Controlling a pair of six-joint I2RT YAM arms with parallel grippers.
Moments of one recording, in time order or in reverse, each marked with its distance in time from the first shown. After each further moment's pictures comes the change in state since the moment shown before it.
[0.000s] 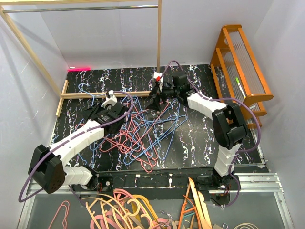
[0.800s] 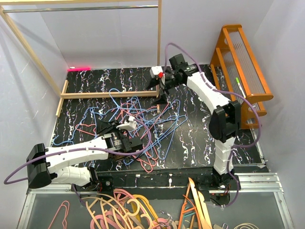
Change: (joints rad) left arm -0.565 -0.059 0.003 -0.562 -0.111 -0.510; right arm -0.023 0.113 0.616 -0.959 -0.264 -0.772
